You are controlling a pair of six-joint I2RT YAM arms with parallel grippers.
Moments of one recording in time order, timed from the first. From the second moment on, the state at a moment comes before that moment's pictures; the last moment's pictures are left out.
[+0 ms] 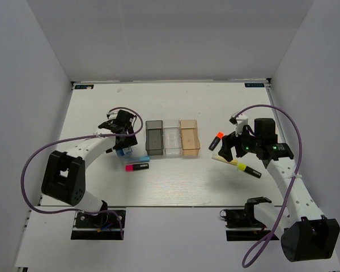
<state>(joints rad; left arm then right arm) -0.36 1.50 0.97 -0.63 -0.41 -0.61 0.13 0.96 0.80 -0.64 -0.51 -0.30</state>
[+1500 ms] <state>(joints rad) -0.58 1.76 1.43 -0.70 -0.20 -0.41 0.14 0.97 0.80 -0.67 -0.54 -0.32</state>
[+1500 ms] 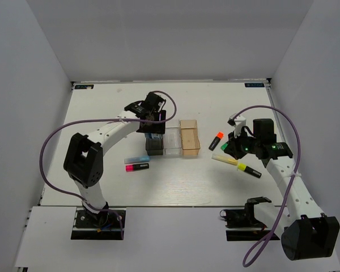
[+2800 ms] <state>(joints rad) -0.63 1.84 1.46 -0.76 -0.31 -0.41 0.14 0.98 0.80 -0.67 -0.54 -0.32</state>
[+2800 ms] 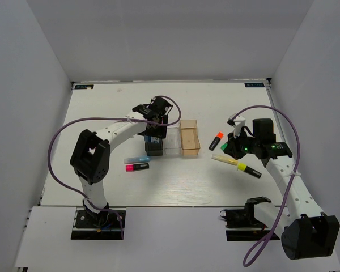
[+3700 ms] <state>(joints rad) -0.63 1.88 1.50 -0.79 -0.32 -0.45 0.14 0.98 0.80 -0.67 -0.54 -0.32</state>
